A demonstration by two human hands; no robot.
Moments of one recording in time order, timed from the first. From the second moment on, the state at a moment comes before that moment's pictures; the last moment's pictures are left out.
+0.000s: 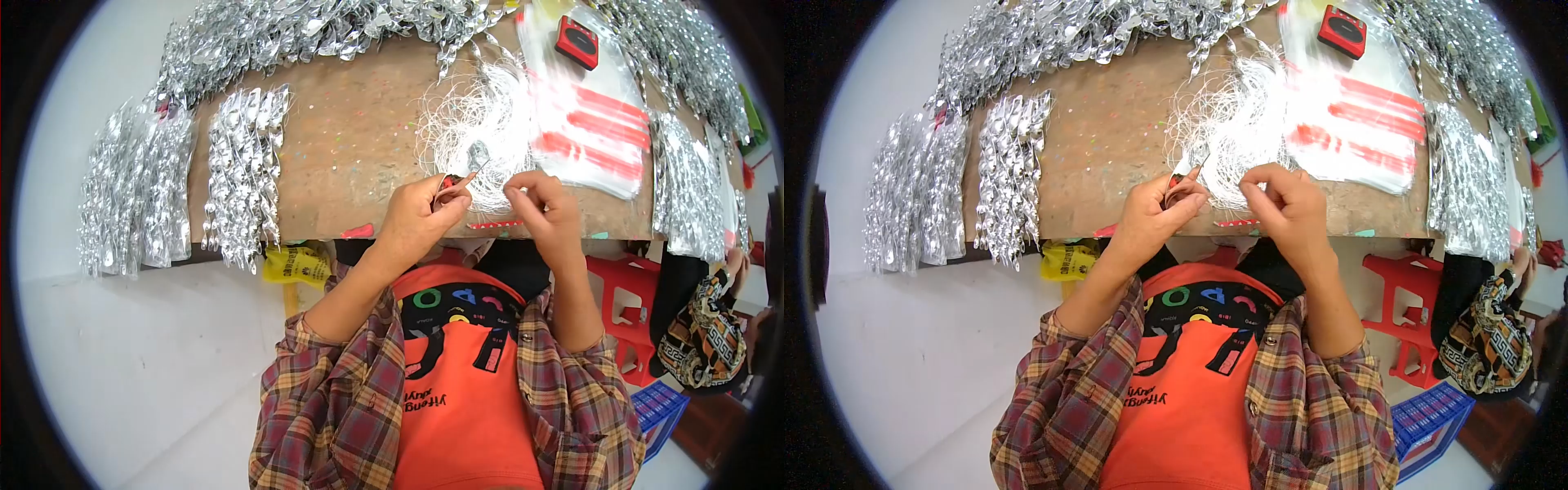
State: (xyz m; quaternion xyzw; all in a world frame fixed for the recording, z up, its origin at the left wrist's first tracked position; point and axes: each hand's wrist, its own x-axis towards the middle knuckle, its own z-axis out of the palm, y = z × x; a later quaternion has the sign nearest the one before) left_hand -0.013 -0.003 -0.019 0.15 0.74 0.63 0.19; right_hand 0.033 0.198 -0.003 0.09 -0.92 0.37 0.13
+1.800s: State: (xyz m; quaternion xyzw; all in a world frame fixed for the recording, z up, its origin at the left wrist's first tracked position) left_hand 0.001 0.007 -0.007 0.23 0.69 0.68 0.11; right_hand 0.034 0.186 0.018 -0.02 -0.70 0.71 0.06
